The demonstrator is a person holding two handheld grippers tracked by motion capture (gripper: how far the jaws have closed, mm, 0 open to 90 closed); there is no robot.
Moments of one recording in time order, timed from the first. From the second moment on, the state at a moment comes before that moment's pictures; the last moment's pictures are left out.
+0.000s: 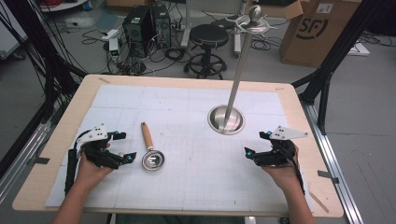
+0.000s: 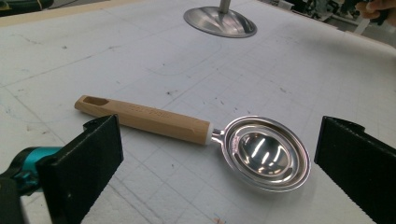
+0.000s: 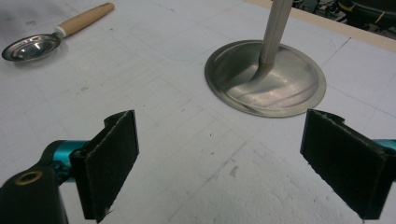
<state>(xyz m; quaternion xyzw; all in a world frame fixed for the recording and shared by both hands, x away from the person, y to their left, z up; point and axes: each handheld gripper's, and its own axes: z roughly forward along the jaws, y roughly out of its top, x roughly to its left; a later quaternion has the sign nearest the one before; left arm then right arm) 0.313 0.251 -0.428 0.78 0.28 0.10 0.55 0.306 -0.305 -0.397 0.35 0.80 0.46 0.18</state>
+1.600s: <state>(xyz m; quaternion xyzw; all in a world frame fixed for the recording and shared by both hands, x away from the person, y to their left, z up) 0.353 0.220 -0.403 0.80 0.29 0.09 0.51 0.311 -0.302 -0.408 0.34 0.81 0.44 0.17</state>
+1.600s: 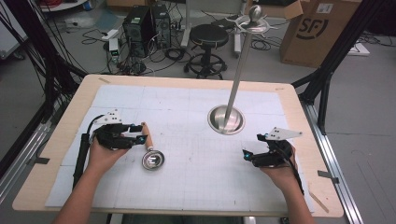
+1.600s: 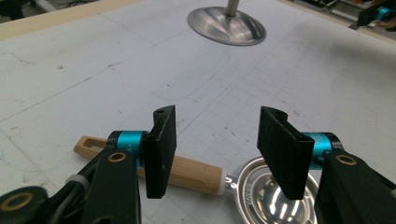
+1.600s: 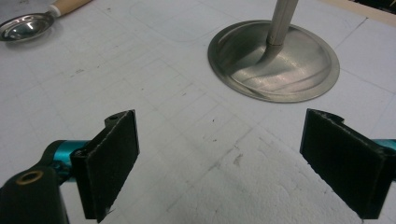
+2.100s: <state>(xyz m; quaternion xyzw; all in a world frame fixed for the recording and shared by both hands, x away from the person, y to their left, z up) 0.382 0.201 -0.403 0.81 0.32 0.09 0.48 0.310 -0.299 -0.408 0.34 0.82 0.44 0.17</state>
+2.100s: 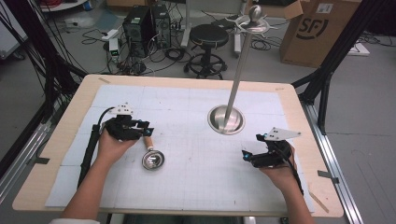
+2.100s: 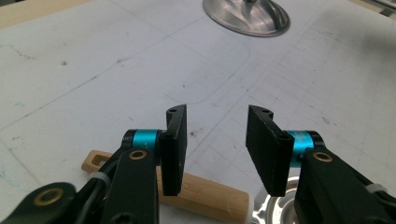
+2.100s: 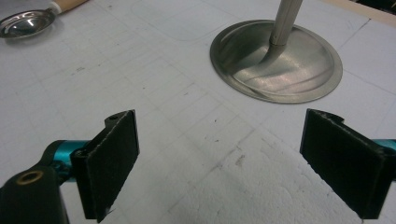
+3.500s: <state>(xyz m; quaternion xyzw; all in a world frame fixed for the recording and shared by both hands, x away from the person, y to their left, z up) 0.416 0.204 -0.438 0.85 0.34 0.13 0.38 0.315 -0.290 -0.415 0.33 0.83 0.42 0.16</state>
